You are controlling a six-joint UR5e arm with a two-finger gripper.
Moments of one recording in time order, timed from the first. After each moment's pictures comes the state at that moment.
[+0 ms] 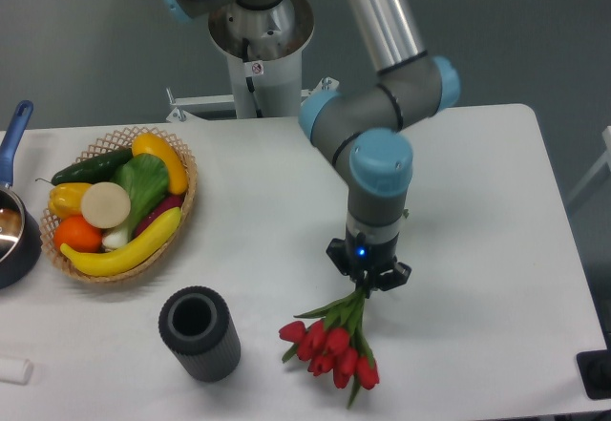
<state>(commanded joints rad) 2.57 -1.92 -1.68 -0.75 1.31 0.96</state>
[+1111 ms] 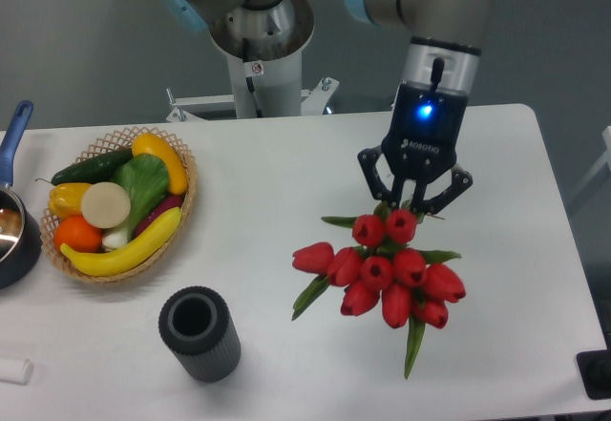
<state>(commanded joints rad) 2.74 -1.74 -1.65 -0.75 0.85 0.87</state>
